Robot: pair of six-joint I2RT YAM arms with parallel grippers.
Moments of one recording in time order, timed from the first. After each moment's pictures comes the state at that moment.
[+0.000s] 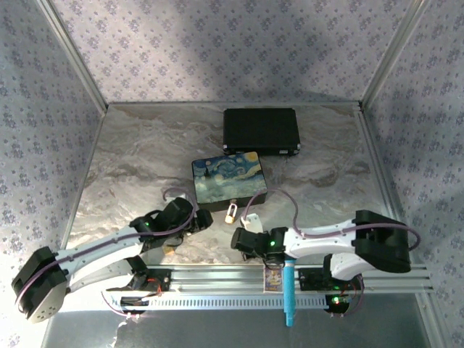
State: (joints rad) left arm -0.88 0.96 0.39 -0.29 -0.05 -1.14; right arm 1.32 1.38 0.60 -0.38 0.30 0.92
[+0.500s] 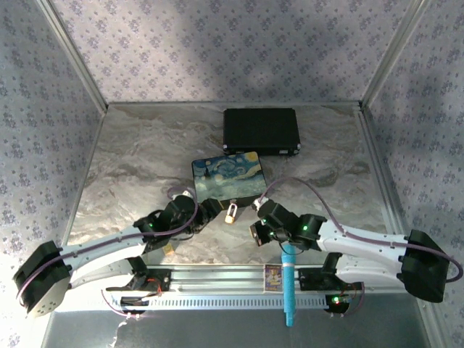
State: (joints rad) left arm -0.93 1.00 0.38 0.02 0.01 -1.42; right arm 1.05 1.06 0.55 -0.38 0.00 0.58
